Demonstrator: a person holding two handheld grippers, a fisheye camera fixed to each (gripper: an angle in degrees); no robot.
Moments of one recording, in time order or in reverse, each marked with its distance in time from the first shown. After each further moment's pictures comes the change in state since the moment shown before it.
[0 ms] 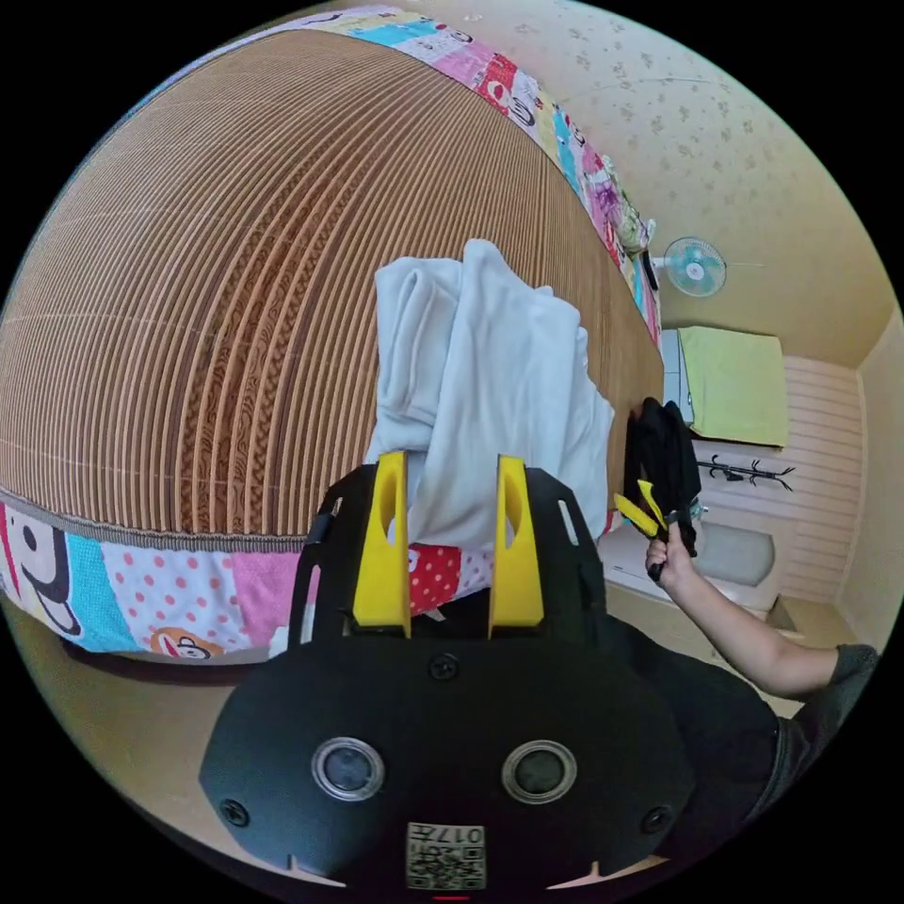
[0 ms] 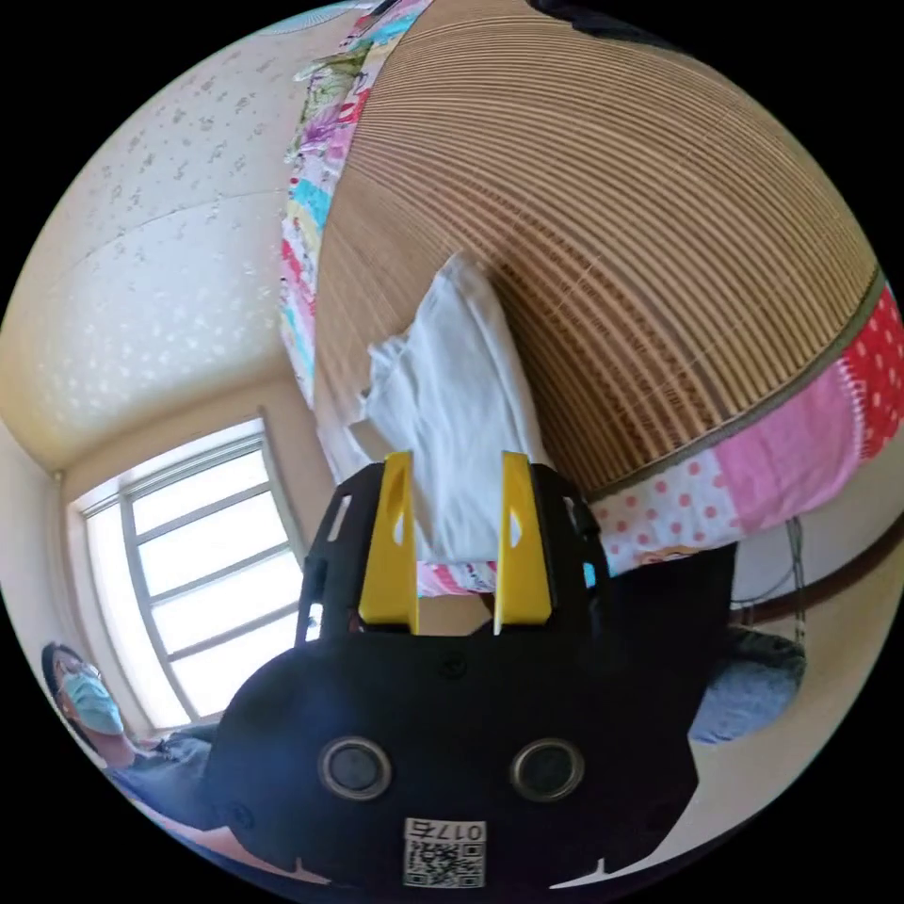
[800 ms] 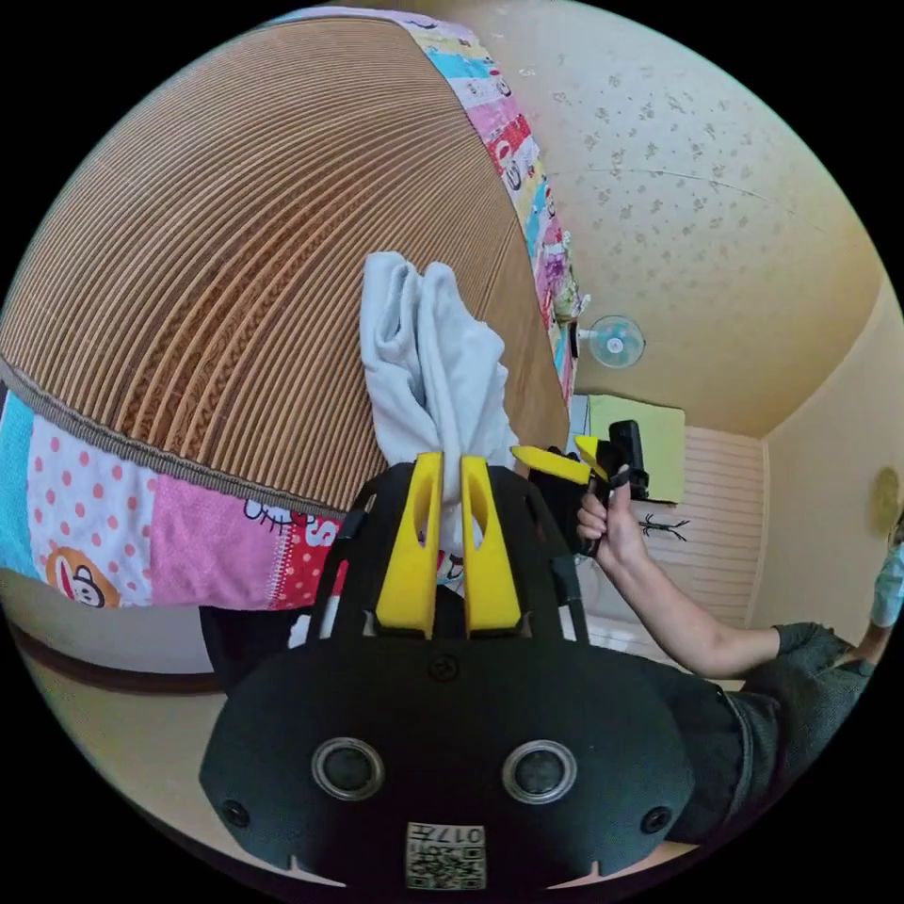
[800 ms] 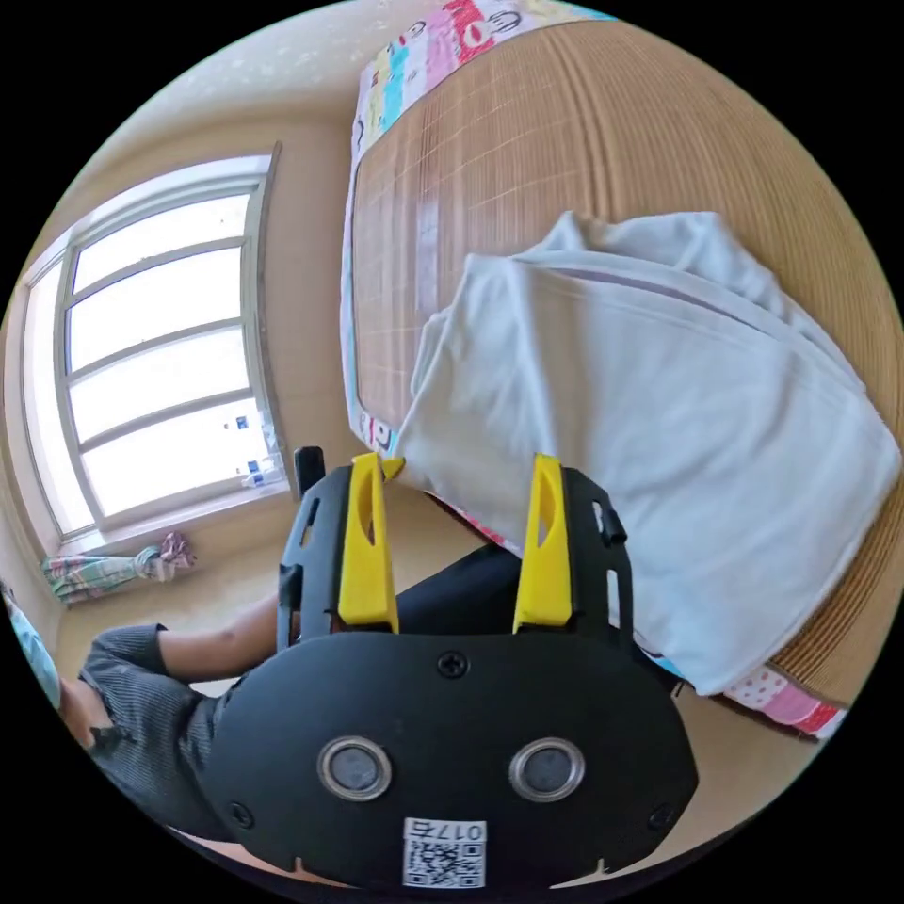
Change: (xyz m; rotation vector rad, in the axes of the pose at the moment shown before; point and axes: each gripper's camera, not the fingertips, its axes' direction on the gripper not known) left arm -0.005 0.094 0.010 0.161 0.354 -0.126; right arm -0.228 -0.015 0.209 -0.615 0.206 -0.516
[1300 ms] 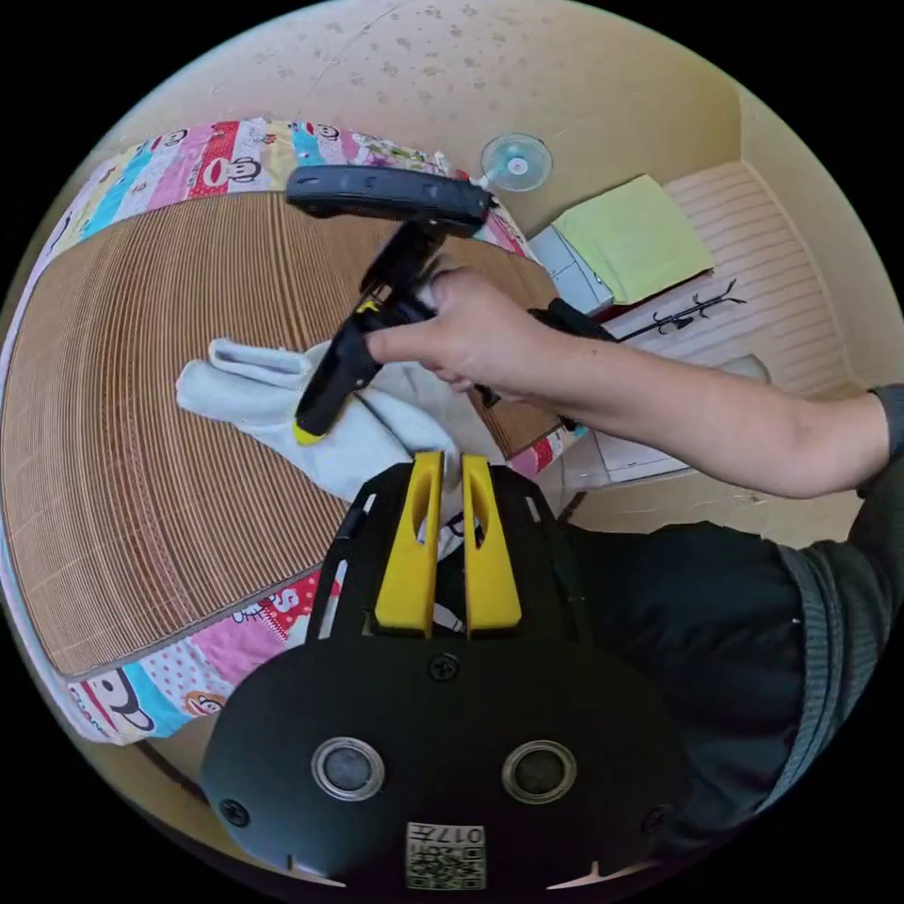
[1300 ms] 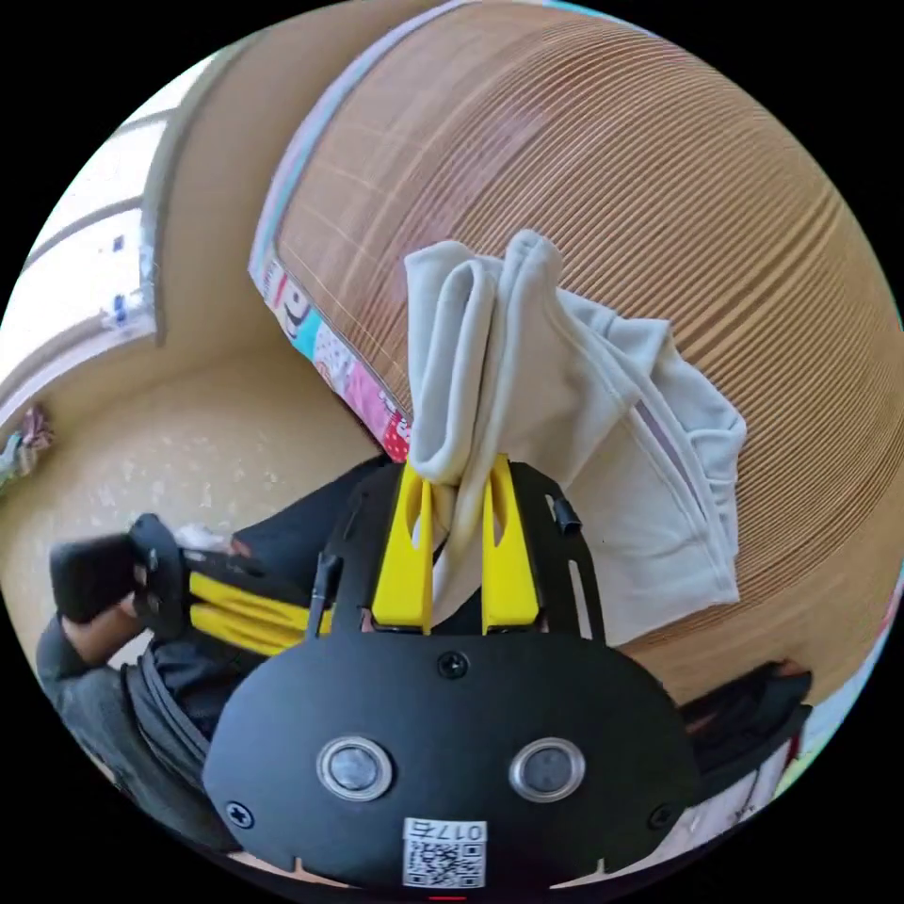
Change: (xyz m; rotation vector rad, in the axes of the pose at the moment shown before) left arm 0.195 0.044 0.079 -0.275 -0.278 0.641; right arm -0.063 -0.078 0.009 -0.414 0.486 -0.271
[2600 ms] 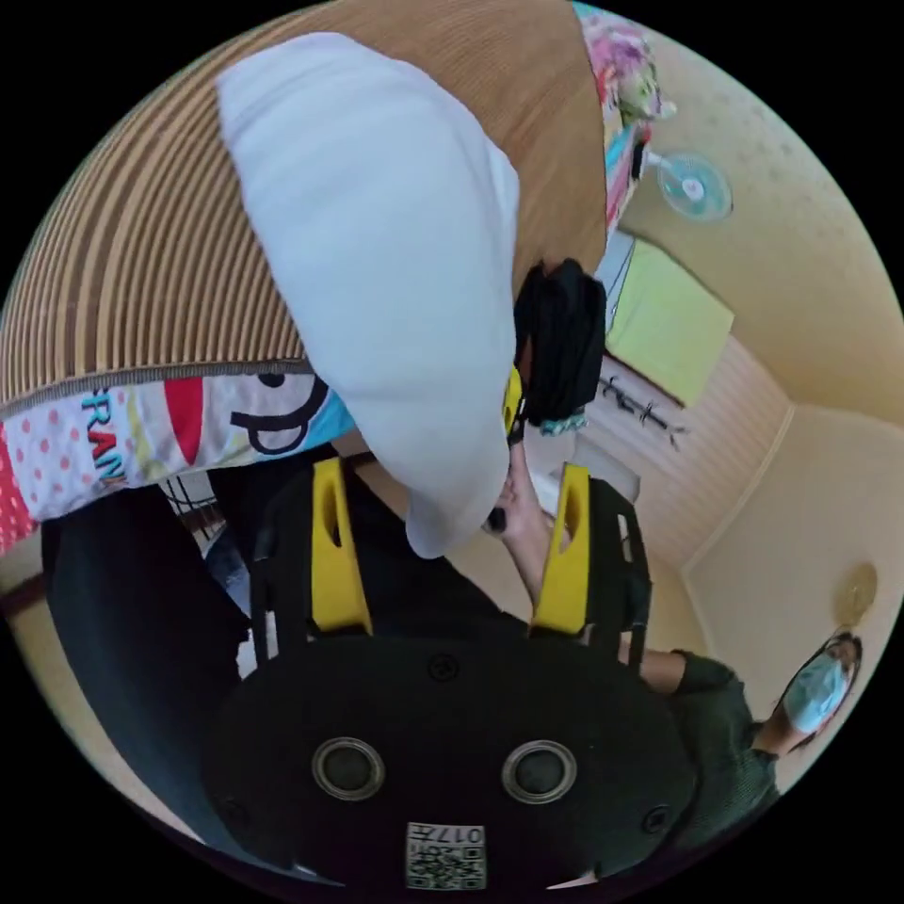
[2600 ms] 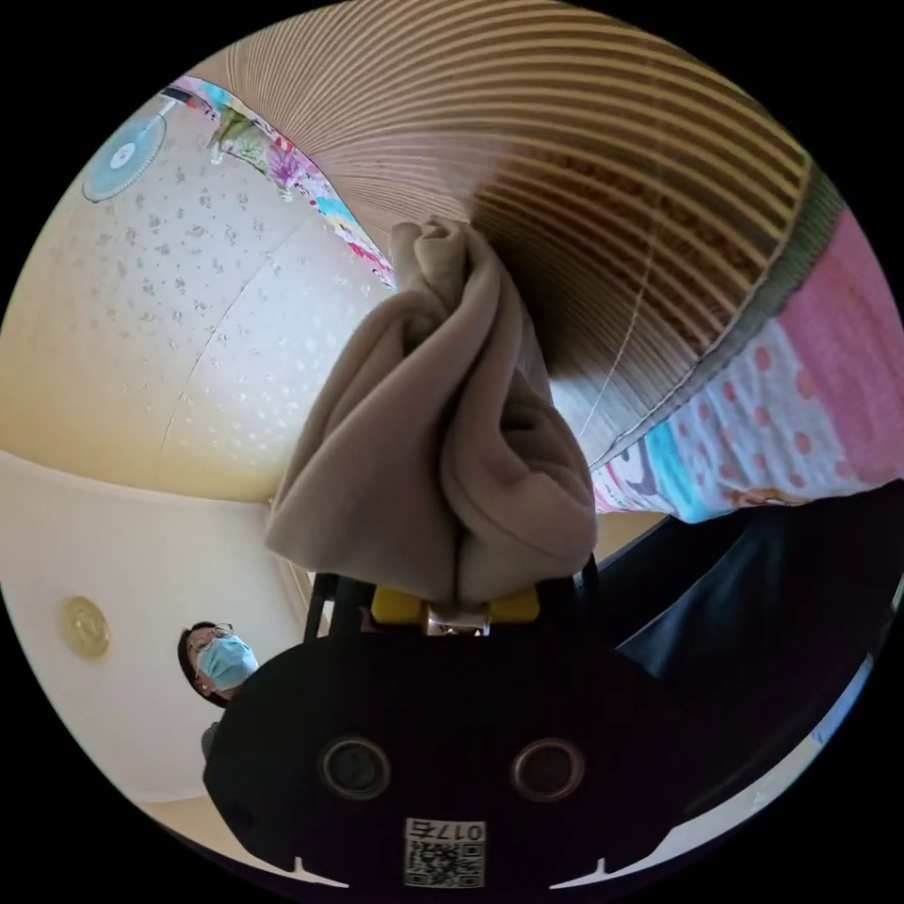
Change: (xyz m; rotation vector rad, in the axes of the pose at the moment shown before) left arm -0.086 -0.040 0.193 -0.328 0.546 -0.747; right arm 0.395 0.433 0.184 0.875 -1.554 0.633
